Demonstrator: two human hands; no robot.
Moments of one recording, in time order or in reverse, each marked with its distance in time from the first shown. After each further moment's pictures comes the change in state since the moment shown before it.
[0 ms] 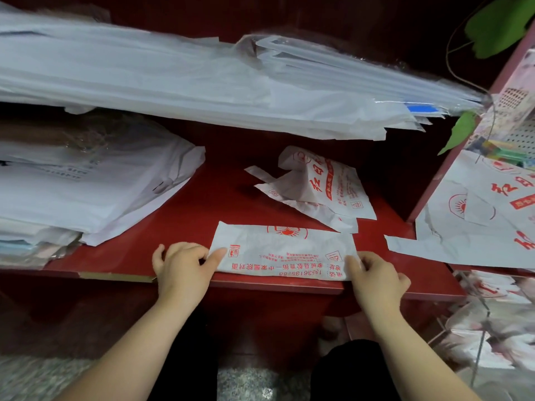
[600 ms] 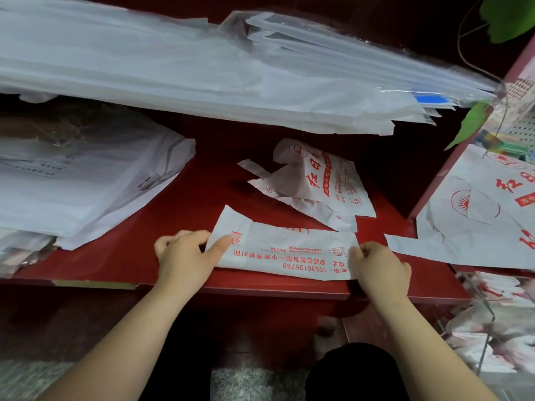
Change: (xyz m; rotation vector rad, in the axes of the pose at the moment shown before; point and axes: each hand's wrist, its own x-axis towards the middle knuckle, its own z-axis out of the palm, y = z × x) left_hand 0.021 0.020 0.004 -0.092 -0.036 0.051; right_hand 0.027 -0.007 -0.007 -0.259 -0.125 0.077
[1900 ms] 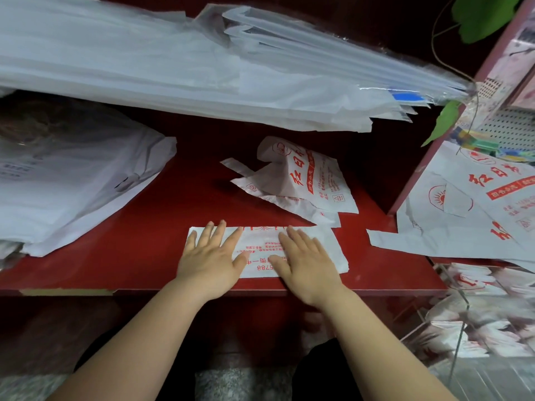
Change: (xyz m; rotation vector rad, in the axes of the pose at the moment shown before) left_hand 0.004 0.028 0.029 0.513 -0.555 0.197; right_hand -0.024 -0.044 0.019 -0.171 -0.383 -0.534
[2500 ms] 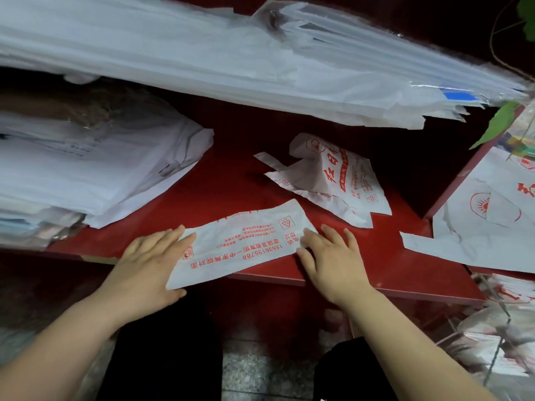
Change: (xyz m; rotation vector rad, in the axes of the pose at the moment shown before) left_hand -0.074 -0.109 -0.001 0.102 0.212 0.111; right_hand -0.008 -0.017 -0.004 -0.162 0.207 -0.125
